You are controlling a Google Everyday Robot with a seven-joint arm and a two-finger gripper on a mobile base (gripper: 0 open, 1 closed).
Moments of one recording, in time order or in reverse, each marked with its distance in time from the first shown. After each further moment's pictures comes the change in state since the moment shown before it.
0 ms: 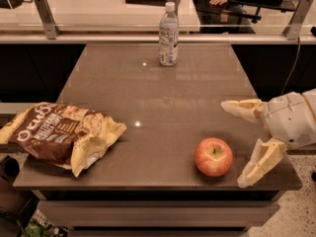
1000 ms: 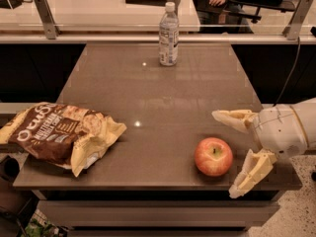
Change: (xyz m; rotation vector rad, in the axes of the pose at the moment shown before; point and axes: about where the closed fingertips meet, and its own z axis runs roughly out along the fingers) arm 0.003 0.015 0.025 -0.043 -0.062 0.008
